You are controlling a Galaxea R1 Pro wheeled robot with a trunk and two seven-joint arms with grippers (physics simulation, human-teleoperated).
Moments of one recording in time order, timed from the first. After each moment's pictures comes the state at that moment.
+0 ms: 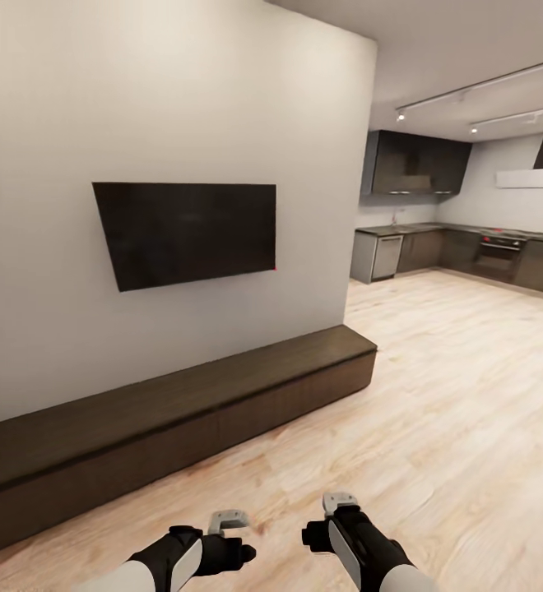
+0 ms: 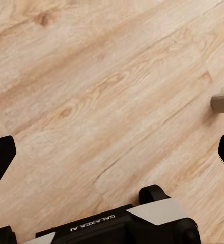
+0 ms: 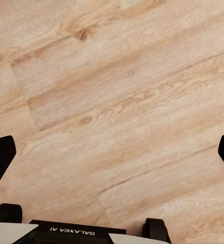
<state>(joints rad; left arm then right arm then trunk) -0.62 -0.13 -0.09 -0.12 0.15 0.31 -0.22 -0.54 0.17 0.04 -0.40 -0.01 0.50 -0.09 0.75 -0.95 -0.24</state>
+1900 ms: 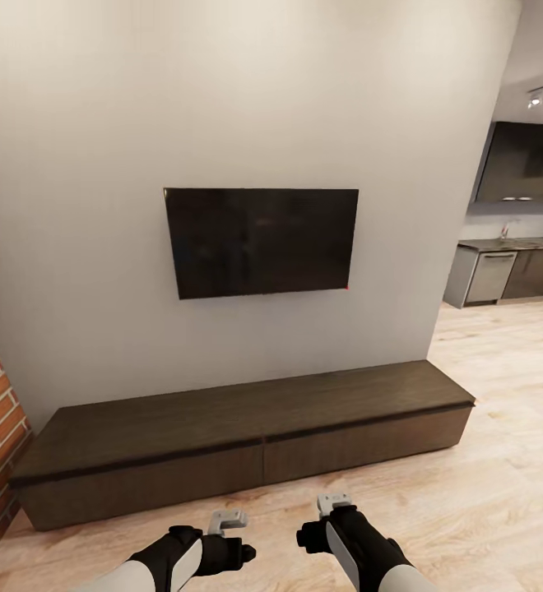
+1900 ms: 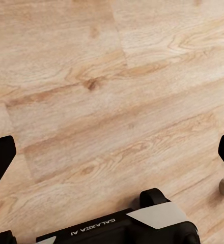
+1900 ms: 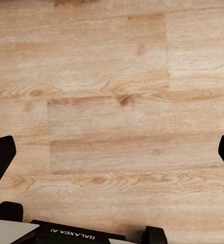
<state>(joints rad) -0.62 -0.13 -0.09 -0.12 0.15 0.31 -0.22 -0.54 0.17 0.09 -0.41 -0.01 0.50 -0.04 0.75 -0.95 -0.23</state>
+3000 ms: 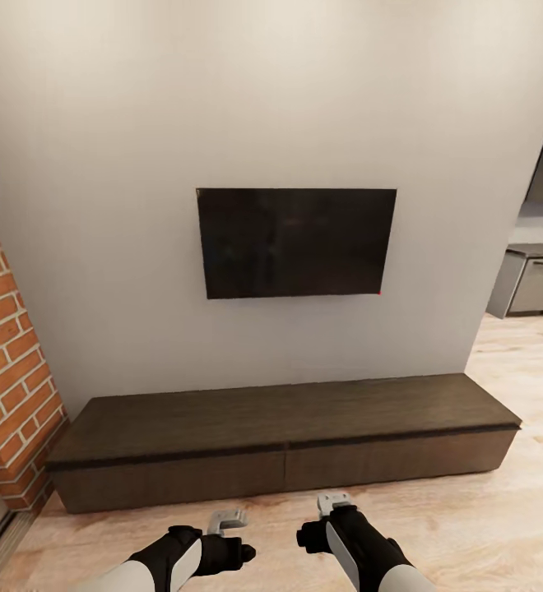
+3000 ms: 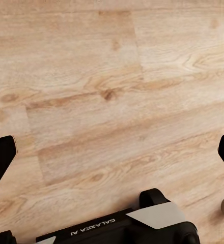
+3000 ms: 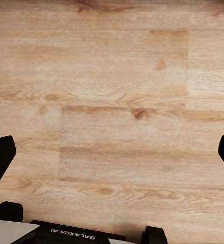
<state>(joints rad) -0.62 -0.13 -0.09 -0.12 0.15 0.31 -0.23 -0.54 0.17 0.09 -0.41 -0.01 0.50 -0.04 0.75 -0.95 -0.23</state>
